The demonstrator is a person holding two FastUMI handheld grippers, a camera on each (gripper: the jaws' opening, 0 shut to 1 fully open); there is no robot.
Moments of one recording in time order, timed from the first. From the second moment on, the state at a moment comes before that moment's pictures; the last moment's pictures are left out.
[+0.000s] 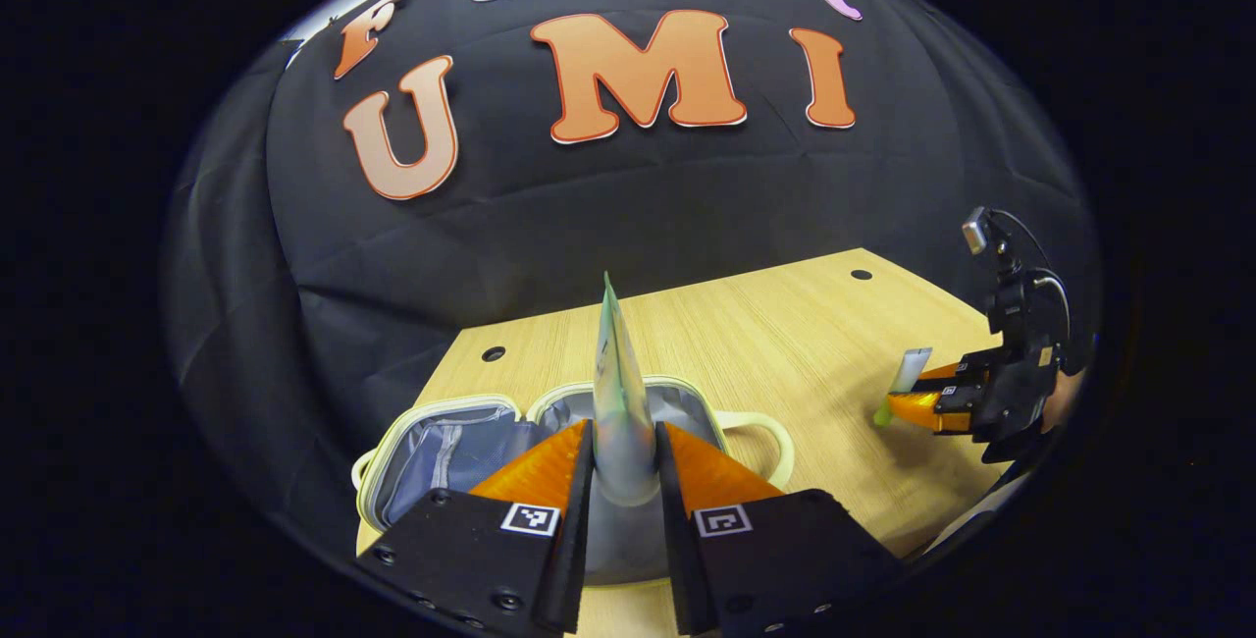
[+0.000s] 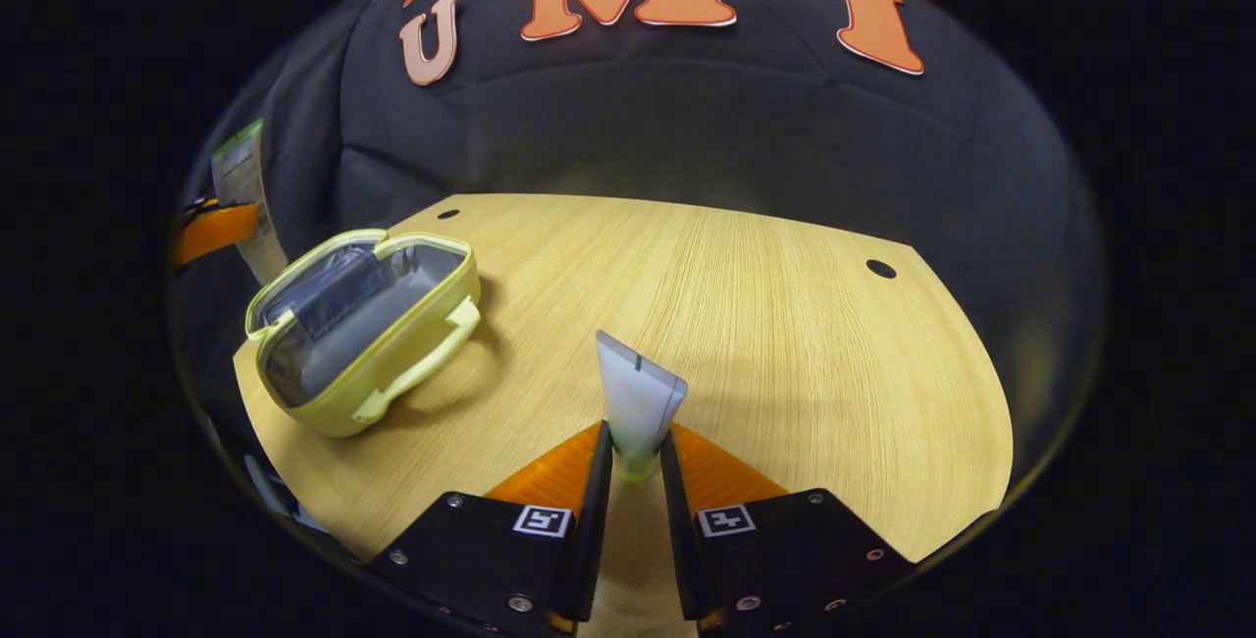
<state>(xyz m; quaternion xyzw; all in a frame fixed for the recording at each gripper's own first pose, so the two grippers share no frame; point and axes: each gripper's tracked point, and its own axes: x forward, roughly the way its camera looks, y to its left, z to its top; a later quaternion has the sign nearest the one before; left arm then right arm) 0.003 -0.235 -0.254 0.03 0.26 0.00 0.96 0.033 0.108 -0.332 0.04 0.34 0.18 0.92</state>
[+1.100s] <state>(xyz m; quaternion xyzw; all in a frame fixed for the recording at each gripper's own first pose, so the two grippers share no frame) -0.003 -0.181 -0.349 -0.03 0.38 -0.09 0.92 0.003 0.238 -0.199 0.02 0.26 0.23 0.94</state>
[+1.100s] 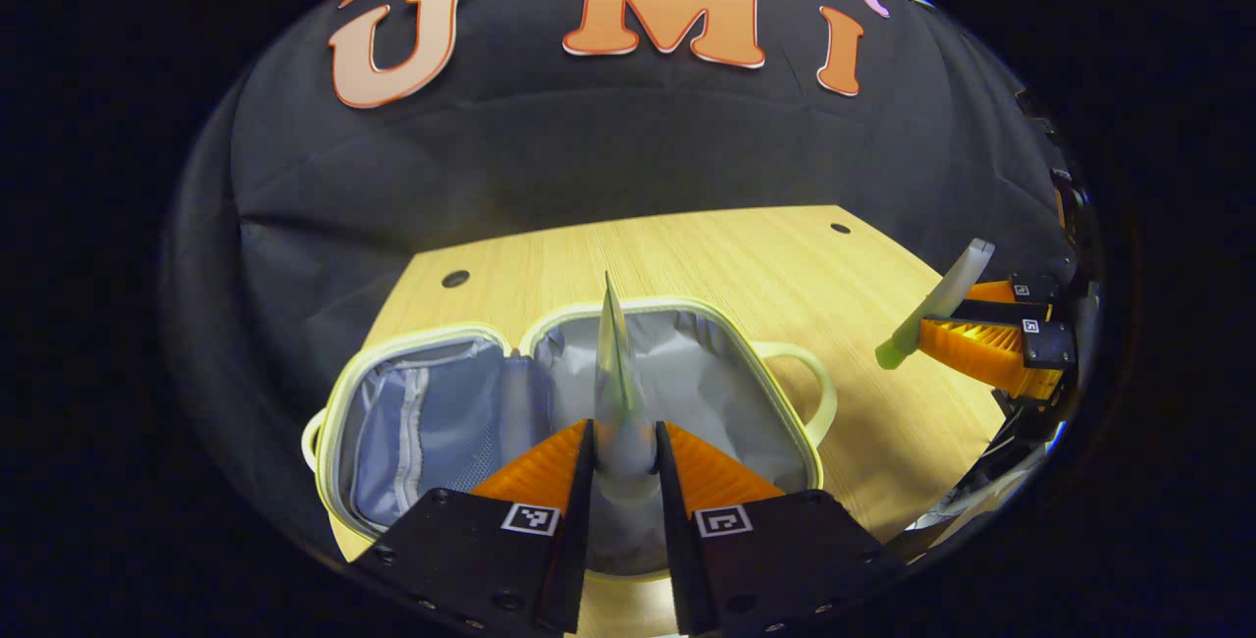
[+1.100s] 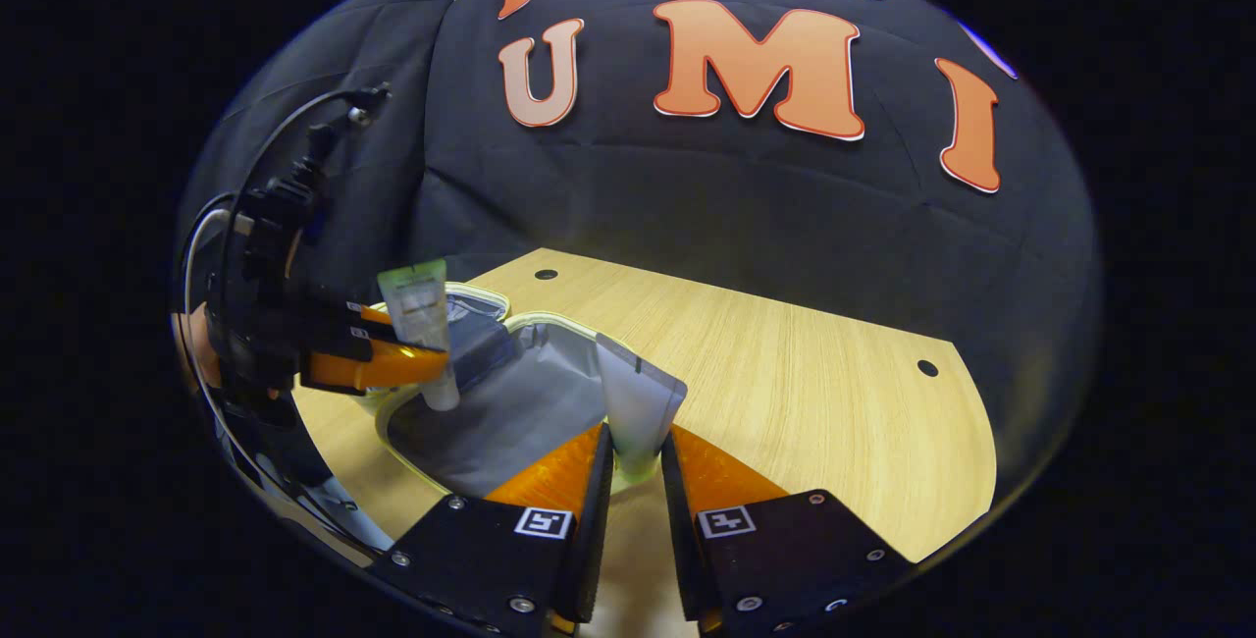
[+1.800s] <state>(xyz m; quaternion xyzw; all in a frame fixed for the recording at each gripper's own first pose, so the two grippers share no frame) 0.014 -0.182 -0.435 -0.08 0.53 -0.10 0.84 -0.003 0.279 -0.192 0.04 0.29 0.21 0.93</state>
